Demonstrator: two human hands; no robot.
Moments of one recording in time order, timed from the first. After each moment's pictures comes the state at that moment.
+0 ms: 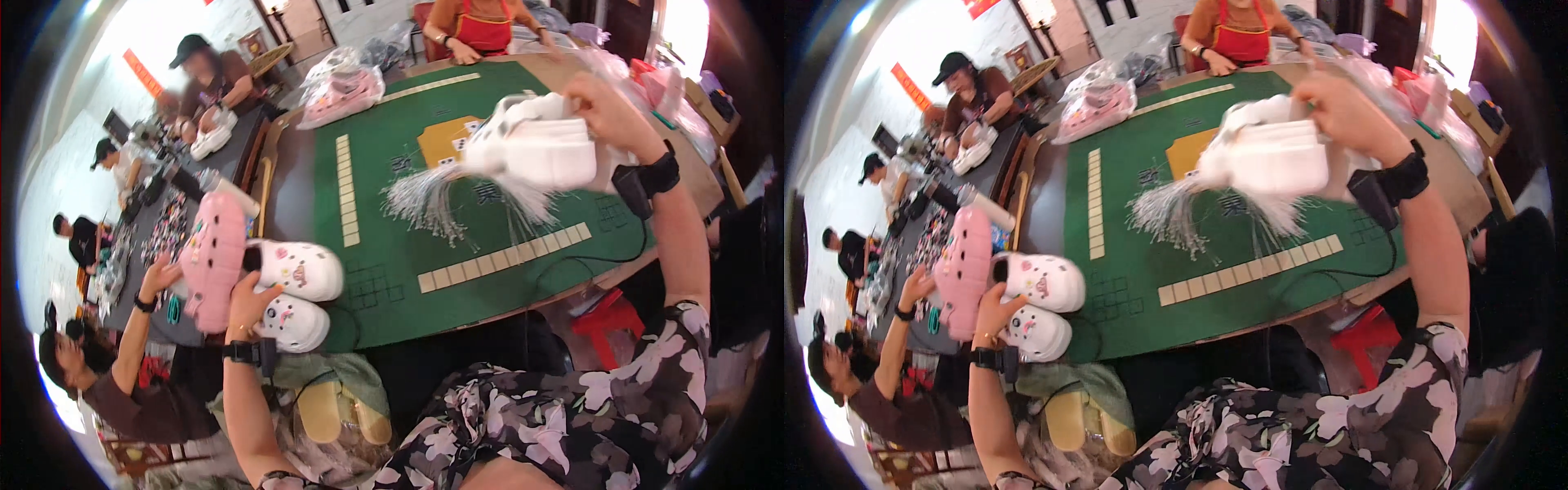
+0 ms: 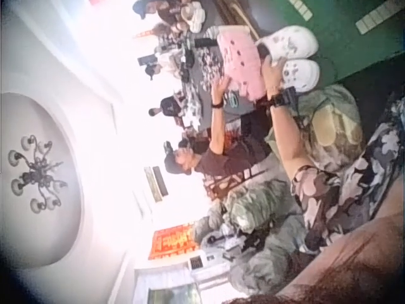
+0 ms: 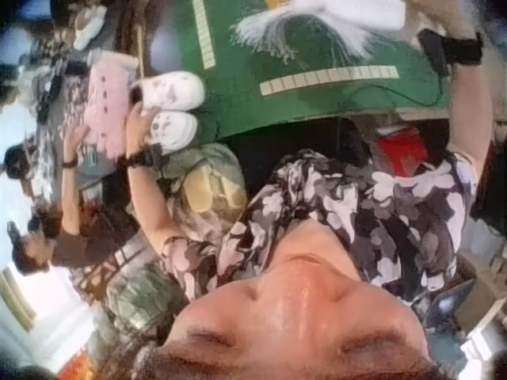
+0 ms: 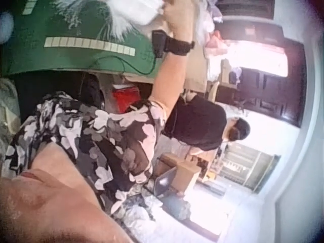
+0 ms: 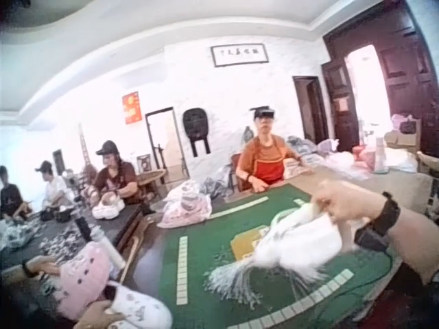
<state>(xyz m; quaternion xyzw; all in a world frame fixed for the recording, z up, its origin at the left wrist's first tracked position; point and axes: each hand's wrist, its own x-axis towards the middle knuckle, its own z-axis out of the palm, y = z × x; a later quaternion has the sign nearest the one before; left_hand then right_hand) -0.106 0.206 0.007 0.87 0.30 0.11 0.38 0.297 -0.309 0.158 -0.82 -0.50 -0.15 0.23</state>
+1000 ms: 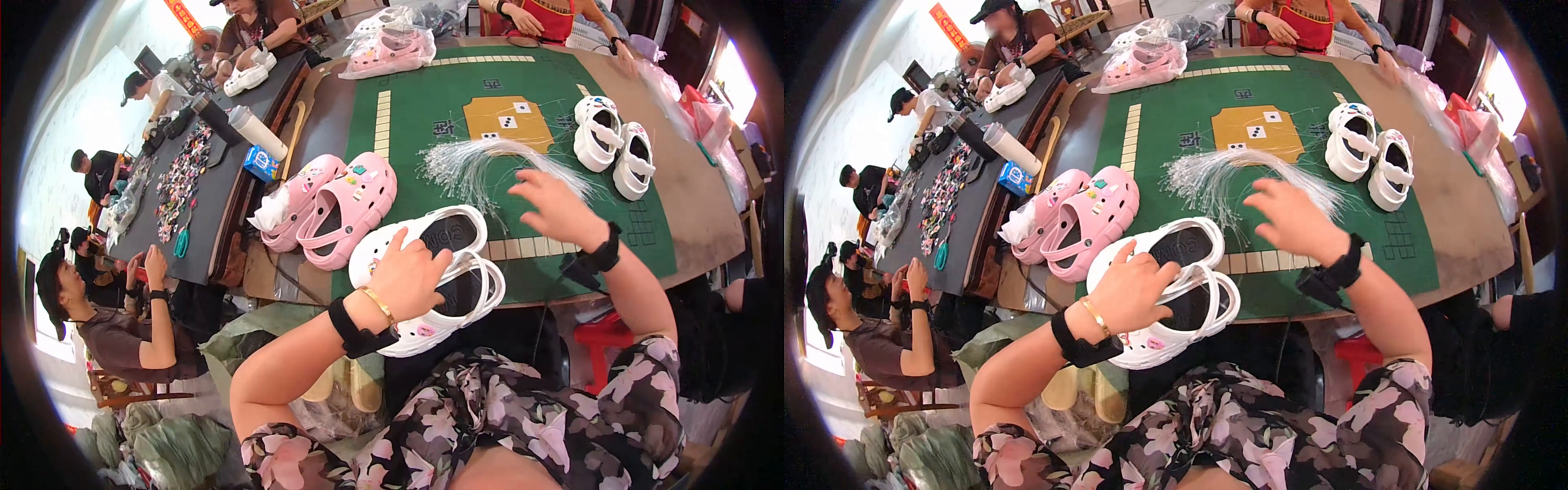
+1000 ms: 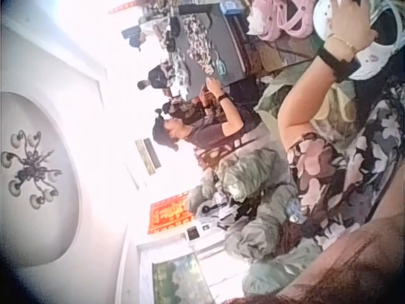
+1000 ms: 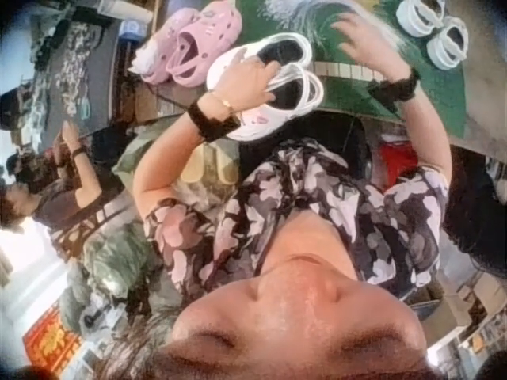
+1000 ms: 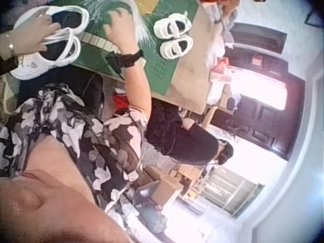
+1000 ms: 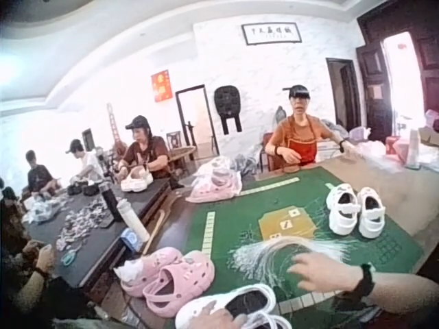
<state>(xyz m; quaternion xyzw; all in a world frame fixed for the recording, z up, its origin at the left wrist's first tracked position) -0.019 -0.018 0.029 0.99 -0.10 -0.03 0.06 0.217 -0.228 0.009 -0.79 -0.59 -0.05 0.18</state>
